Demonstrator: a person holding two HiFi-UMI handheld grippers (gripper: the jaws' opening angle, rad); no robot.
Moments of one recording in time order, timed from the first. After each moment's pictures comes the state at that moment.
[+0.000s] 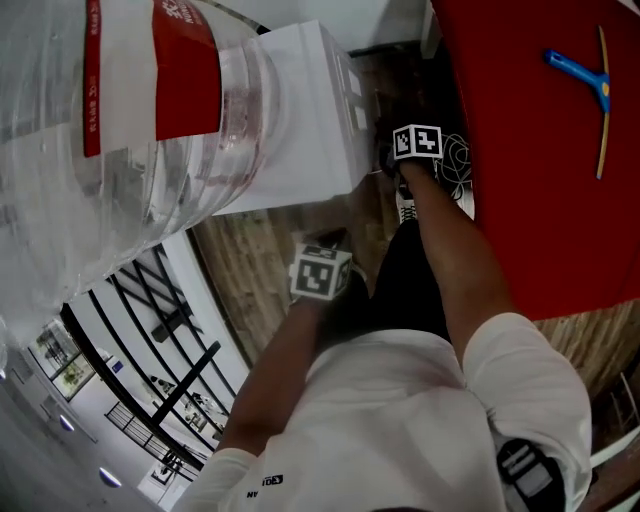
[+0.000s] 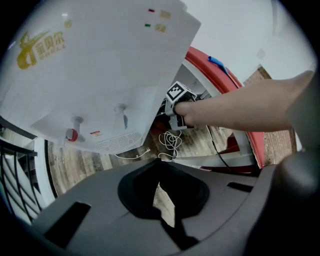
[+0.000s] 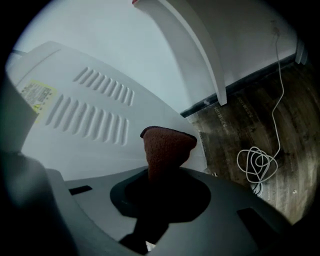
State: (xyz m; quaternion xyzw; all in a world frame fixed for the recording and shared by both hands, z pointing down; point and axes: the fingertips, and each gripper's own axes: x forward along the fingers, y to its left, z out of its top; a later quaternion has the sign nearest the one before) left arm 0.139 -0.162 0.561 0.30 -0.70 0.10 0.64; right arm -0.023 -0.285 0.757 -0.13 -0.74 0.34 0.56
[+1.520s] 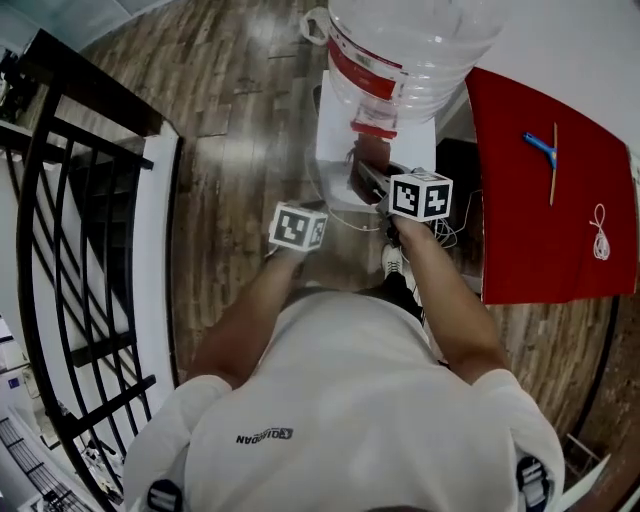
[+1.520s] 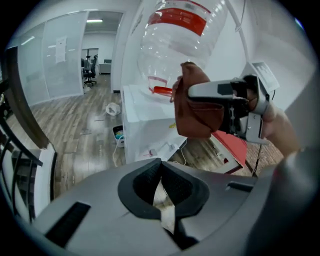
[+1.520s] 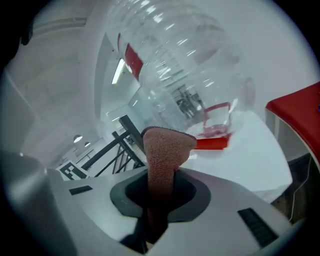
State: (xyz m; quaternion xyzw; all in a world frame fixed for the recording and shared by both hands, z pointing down) left arm 0.010 -0.033 0.521 0.33 -0.81 0.02 0.48; right arm -0.065 -0.125 0.439 -0.29 -0.89 0.20 0.30
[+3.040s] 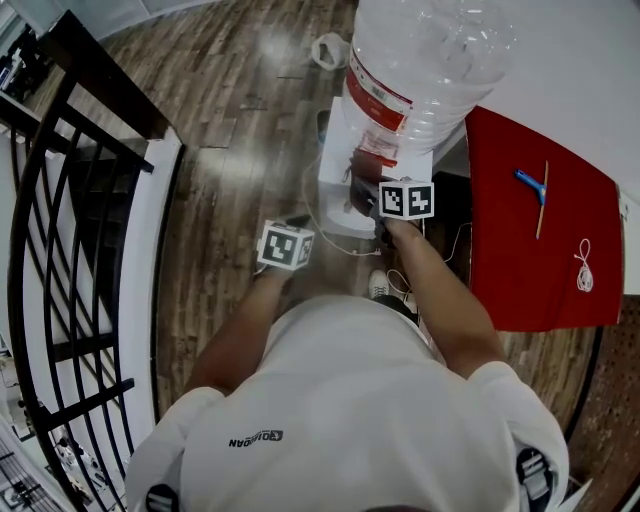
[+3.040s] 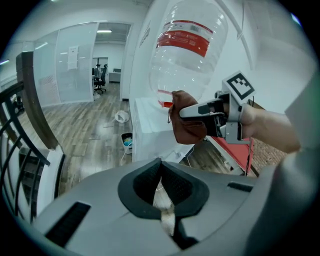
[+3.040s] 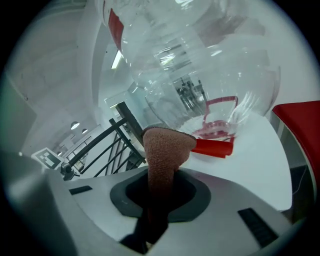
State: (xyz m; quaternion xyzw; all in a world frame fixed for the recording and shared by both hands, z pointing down) left arm 0.001 0.002 0.493 0.29 -0.85 0.00 0.44; right arm -0.098 -0.113 0.468 -0.29 -0.88 0.14 0.36
